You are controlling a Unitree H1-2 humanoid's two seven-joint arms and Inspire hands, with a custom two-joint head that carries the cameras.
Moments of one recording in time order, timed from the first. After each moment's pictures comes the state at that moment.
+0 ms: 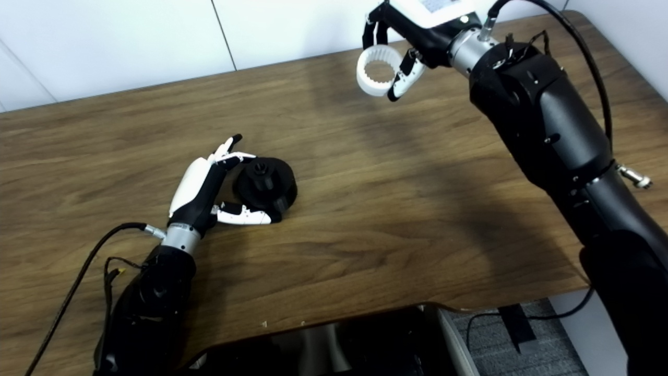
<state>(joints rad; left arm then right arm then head) -0.21 0.16 -0.31 0.06 0.56 0.06 -0.04 -0.58 -0.60 0.24 -0.21 -0.79 0.10 0.43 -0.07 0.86</state>
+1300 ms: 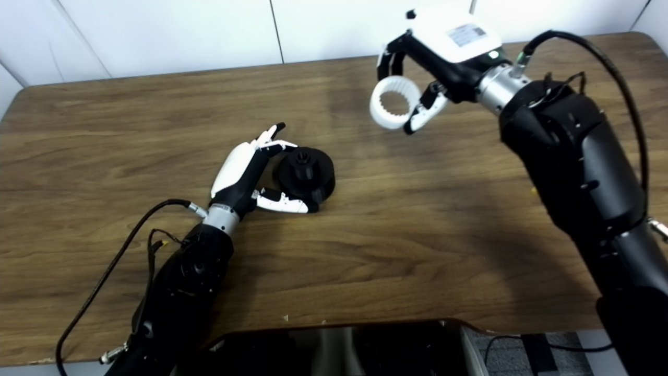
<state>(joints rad) -0.23 0.13 -0.32 0.10 0.58 0.07 0.00 -0.54 -0.52 0.25 -0.28 -0.75 0.04 0.51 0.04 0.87</state>
